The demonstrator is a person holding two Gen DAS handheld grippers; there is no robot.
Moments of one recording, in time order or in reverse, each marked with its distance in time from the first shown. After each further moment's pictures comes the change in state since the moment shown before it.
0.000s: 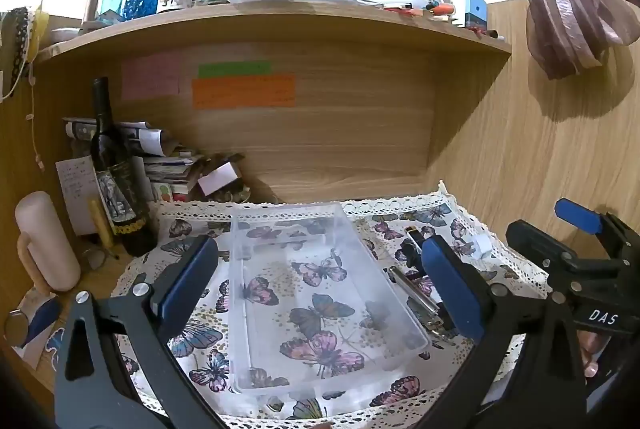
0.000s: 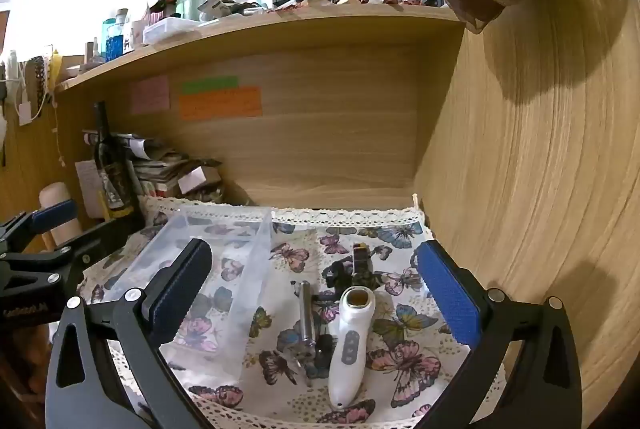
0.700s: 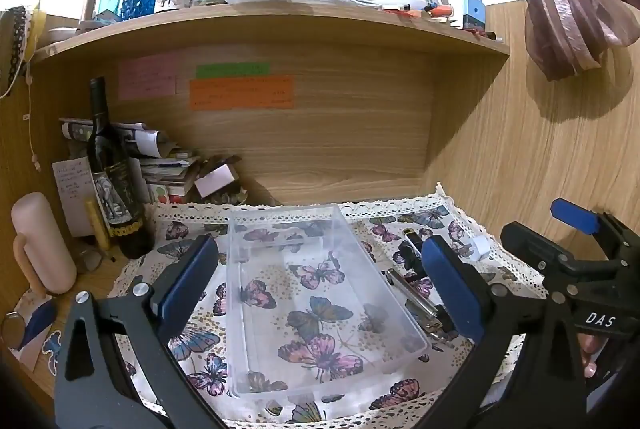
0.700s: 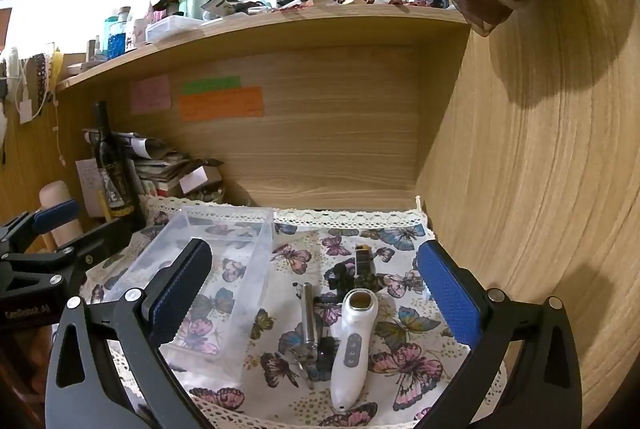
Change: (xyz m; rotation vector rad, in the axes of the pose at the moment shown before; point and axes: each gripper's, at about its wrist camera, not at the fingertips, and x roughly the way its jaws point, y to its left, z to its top) left arm 0.003 0.000 -0.002 0.005 -0.020 -0.011; right arm 0.001 0.002 0.000 -0.006 0.008 0.000
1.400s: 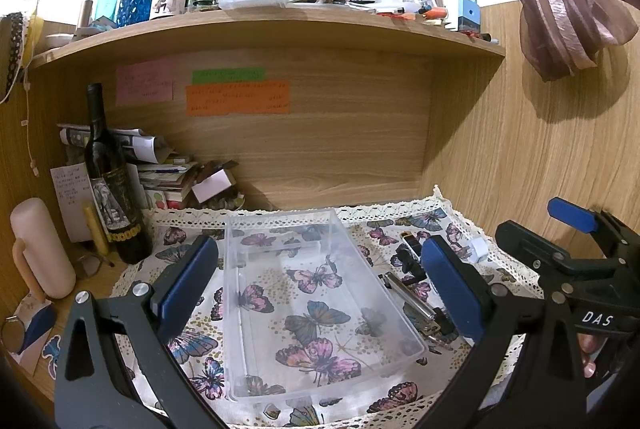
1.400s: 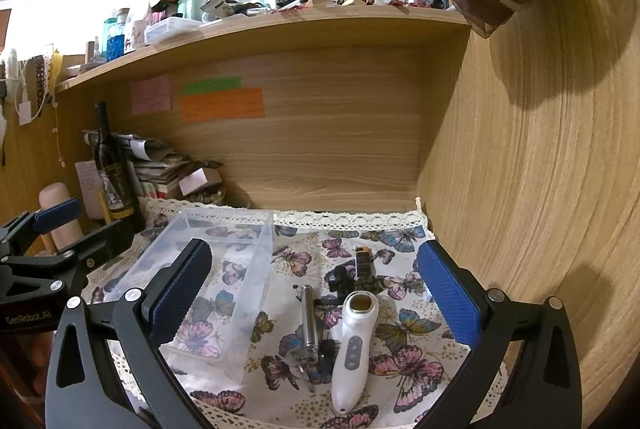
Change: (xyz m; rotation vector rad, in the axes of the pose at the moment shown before) left arm -0.002 -0.003 0.004 0.010 -0.013 -0.010; right arm 0.000 0.001 0.000 0.001 -0.007 -0.001
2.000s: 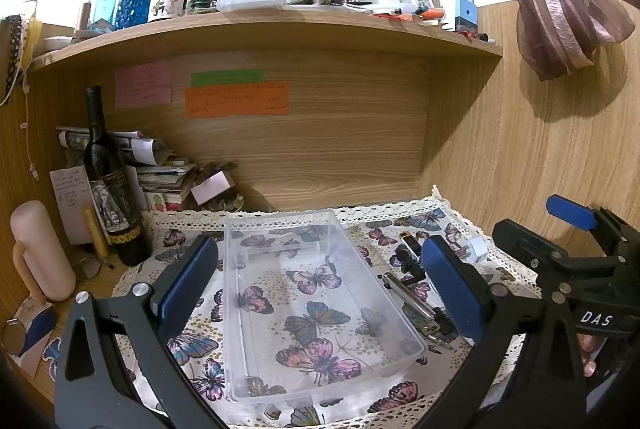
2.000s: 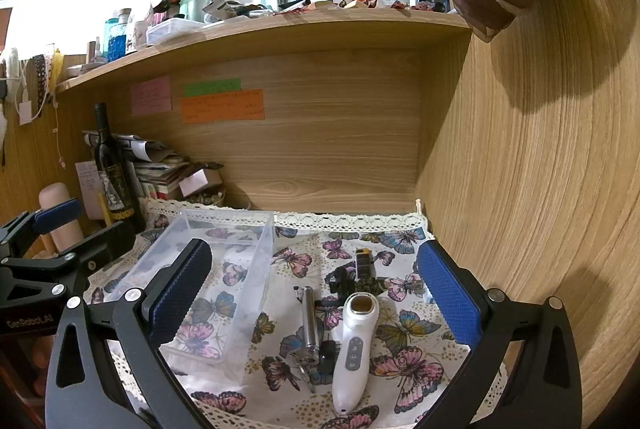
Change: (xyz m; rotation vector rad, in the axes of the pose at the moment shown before) left arm -0.001 0.000 0.000 0.004 -0.002 -0.006; right arm -0.001 0.002 0.000 -0.003 -0.005 -0.003
